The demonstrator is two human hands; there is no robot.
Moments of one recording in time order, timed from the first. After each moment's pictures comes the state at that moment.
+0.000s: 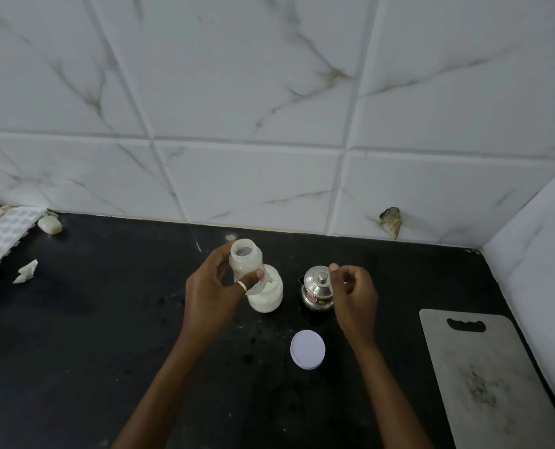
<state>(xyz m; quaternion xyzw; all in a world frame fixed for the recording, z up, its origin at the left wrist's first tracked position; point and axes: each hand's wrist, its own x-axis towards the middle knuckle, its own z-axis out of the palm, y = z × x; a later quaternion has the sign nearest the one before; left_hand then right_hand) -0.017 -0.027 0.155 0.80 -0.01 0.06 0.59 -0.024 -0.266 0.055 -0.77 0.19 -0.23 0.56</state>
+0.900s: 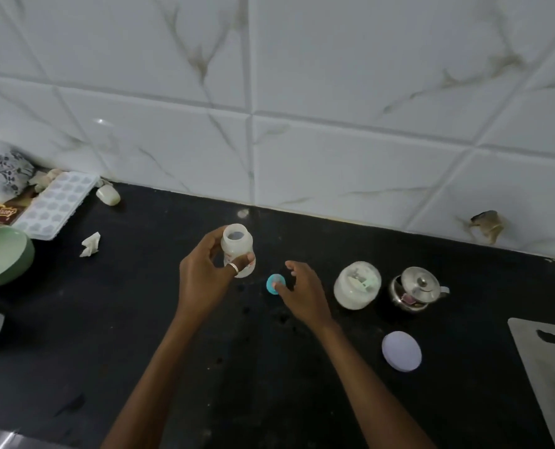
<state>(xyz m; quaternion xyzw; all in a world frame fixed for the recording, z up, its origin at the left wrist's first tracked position) 0.053 0.199 0.117 0.82 0.02 0.07 0.56 0.059 -0.004 0.008 -0.90 0.05 0.04 0.43</state>
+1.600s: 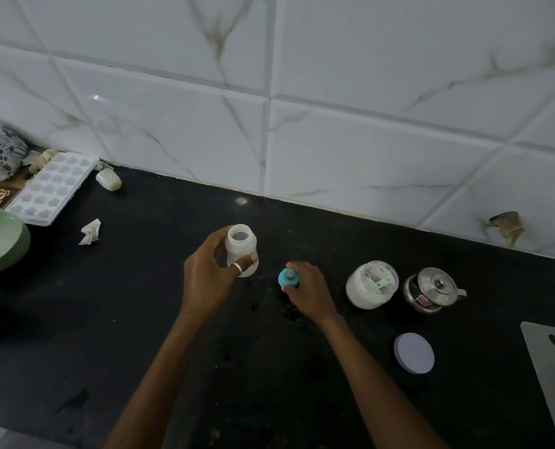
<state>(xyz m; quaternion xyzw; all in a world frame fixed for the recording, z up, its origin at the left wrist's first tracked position) 0.067 0.222 0.085 0.82 0.04 0.04 0.57 0.077 0.005 -0.012 -0.92 0.05 0.10 0.39</state>
